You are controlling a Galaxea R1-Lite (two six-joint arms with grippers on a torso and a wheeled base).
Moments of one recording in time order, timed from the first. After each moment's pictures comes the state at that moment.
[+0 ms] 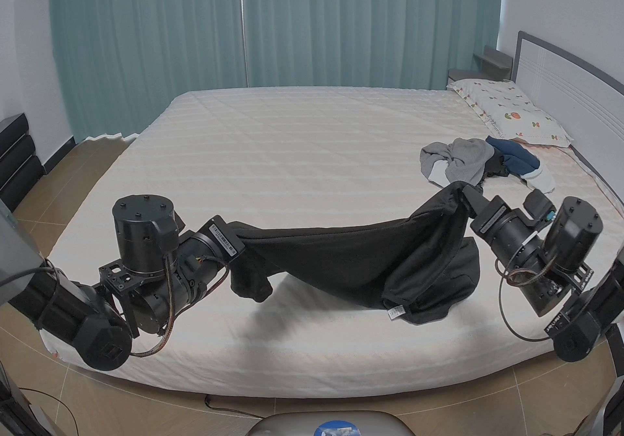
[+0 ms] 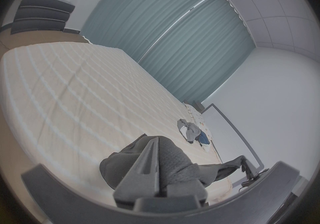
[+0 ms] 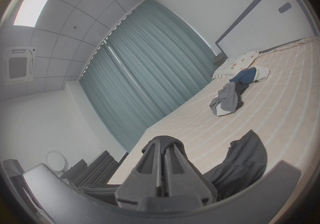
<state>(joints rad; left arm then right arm) -0.53 1.81 -0.58 -1.01 0.22 -0.84 0.46 1.83 -0.41 -1.54 -0.25 0.62</state>
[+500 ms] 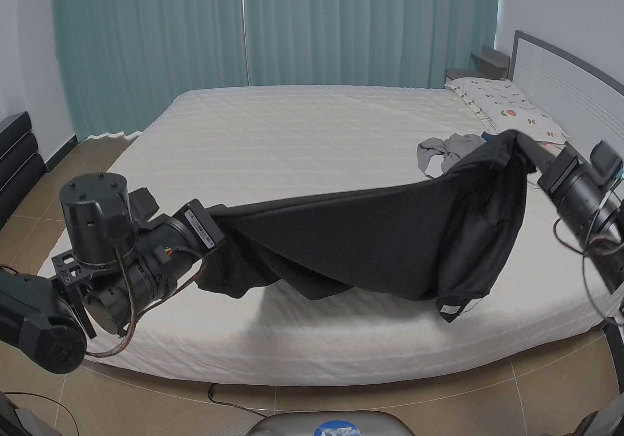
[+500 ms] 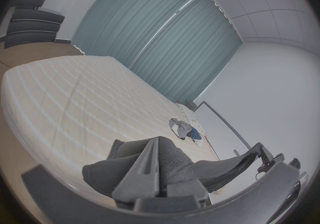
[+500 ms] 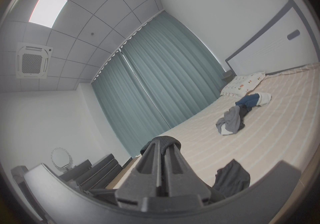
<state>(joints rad) -0.57 1.60 -0.57 -0.85 0.23 -0.74 0.48 1.40 -0.48 -1.15 -0.25 0.52</state>
